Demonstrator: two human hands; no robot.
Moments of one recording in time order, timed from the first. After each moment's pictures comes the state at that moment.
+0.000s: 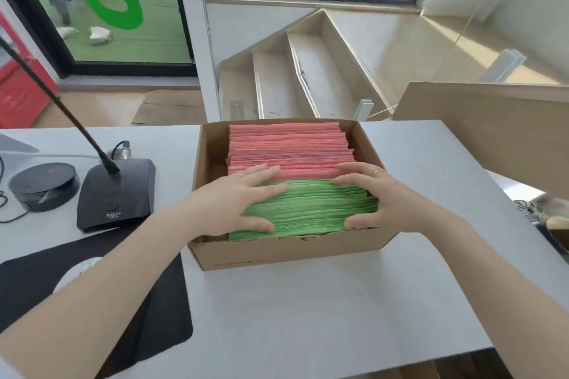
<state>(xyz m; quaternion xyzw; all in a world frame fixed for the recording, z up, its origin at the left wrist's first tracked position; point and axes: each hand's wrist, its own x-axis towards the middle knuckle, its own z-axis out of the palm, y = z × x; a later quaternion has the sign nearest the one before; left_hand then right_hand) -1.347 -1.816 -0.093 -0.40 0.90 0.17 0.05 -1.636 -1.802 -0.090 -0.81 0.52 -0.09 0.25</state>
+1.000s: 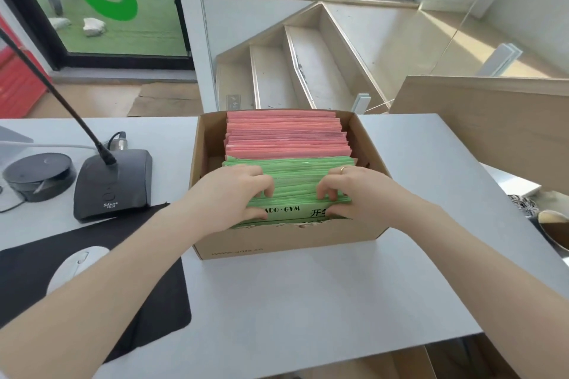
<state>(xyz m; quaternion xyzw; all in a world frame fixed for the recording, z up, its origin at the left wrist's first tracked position) -1.355 -1.797 -0.090 -0.43 0.89 0.10 -0.06 -1.597 -1.795 -0.079 -0.87 0.48 -0.01 0.13</state>
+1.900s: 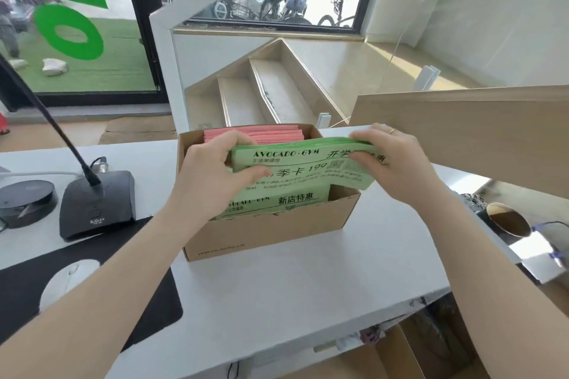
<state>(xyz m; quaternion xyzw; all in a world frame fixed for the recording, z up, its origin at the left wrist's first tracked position) -1.375 -1.739 -0.025 -0.50 0.72 0.25 -0.43 -1.637 -1.729 -0.017 -0.77 0.54 -0.34 -0.01</state>
